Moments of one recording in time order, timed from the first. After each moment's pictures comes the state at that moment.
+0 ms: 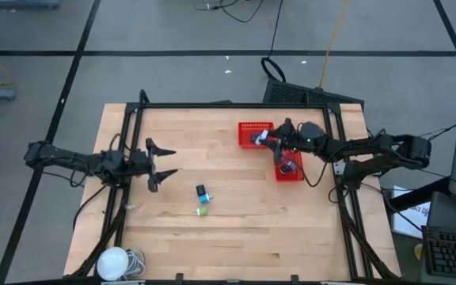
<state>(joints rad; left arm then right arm) -0.18 0.33 0.12 0.23 -0.32 0.07 -0.43 1.27 0.35 0.75 -0.13 0.13</state>
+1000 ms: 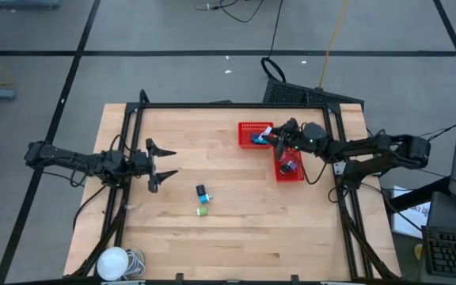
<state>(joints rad) -0.18 0.33 0.12 0.23 -0.32 0.07 -0.45 1.29 0.30 0.84 -0.06 0.22</state>
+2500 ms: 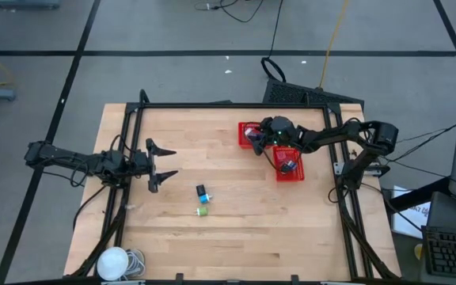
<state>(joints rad) -0.18 0.33 0.12 0.23 -0.32 0.07 -0.44 1.64 0.63 0.53 0.05 0.22</state>
